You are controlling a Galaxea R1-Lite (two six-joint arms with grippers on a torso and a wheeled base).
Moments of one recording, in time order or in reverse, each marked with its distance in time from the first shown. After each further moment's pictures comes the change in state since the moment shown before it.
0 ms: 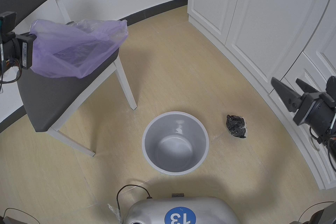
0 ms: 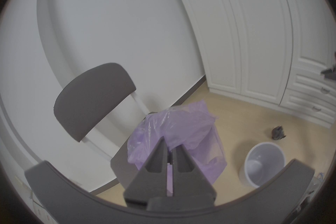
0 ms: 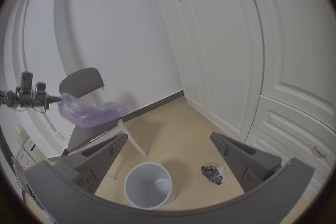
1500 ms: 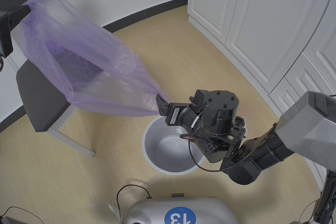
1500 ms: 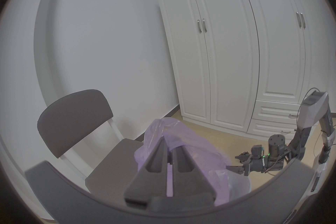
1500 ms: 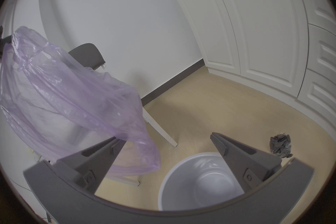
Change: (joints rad) left arm -0.295 -0.122 -0.029 0.004 0.008 -0.001; right arm 0.109 0.927 -0.606 -0.201 -0.001 0.241
